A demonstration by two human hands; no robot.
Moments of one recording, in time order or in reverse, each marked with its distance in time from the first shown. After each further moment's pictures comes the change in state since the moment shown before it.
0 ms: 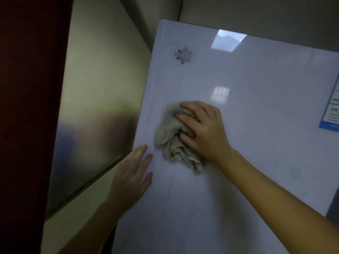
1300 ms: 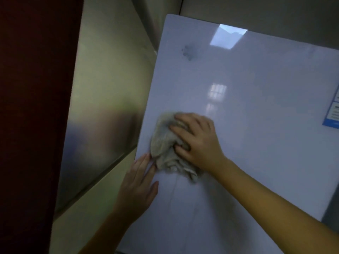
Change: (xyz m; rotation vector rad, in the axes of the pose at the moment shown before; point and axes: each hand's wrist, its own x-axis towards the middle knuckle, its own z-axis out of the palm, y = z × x) left_hand -0.031 0.016 0.009 -0.098 -0.041 -0.049; right_hand -0.022 -0.034 0.013 0.015 -0.075 -0.003
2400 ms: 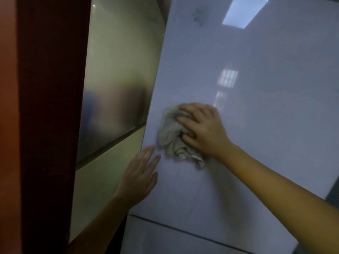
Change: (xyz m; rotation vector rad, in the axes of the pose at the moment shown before) left_hand -0.067 -0.007 -0.009 0.077 -0.111 0.057; right_hand -0.038 -0.026 0.004 -0.010 -0.088 -0.090
